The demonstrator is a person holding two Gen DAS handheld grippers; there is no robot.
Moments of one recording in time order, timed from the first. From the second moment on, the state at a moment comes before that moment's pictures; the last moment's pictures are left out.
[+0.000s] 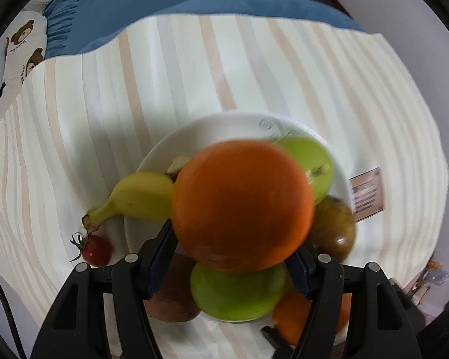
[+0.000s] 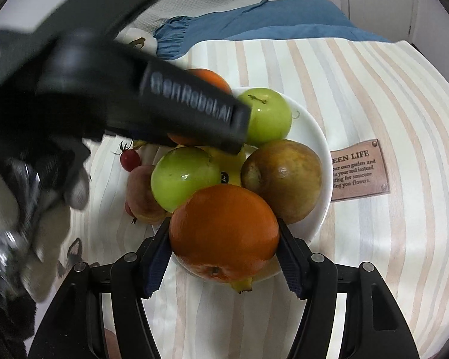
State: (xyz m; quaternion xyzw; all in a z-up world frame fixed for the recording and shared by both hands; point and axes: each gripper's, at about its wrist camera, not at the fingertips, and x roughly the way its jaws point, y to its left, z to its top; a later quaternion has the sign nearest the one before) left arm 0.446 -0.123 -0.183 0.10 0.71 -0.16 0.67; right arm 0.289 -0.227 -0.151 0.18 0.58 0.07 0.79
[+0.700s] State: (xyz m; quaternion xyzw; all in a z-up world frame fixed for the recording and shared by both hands) left arm 0.436 -0.113 -0.179 0.06 0.71 -0.16 0.68; right arm 0.287 -0.235 -0.153 0.18 0.59 0.05 0.78
